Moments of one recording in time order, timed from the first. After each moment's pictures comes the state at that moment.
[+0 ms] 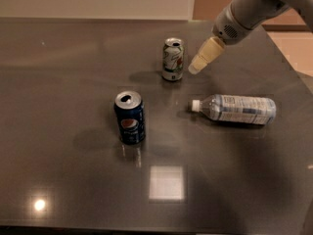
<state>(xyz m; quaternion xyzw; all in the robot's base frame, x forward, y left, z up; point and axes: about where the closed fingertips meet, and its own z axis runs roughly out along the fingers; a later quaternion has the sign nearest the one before) 0.672 -0.144 0.917 -0.50 0.81 0.08 0.29</state>
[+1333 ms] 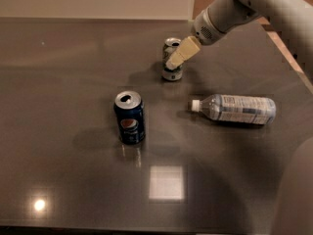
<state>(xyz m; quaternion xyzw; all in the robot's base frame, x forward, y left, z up) 0.711 -0.083 0.901 -0.50 0.79 0.13 0.33</state>
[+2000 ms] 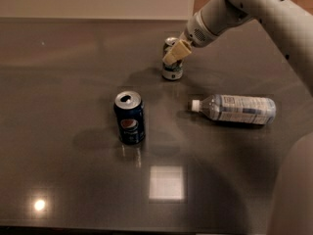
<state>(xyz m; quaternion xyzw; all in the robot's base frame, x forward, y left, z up) 0.710 -0.066 0.895 -0.50 0.79 0.14 0.33</state>
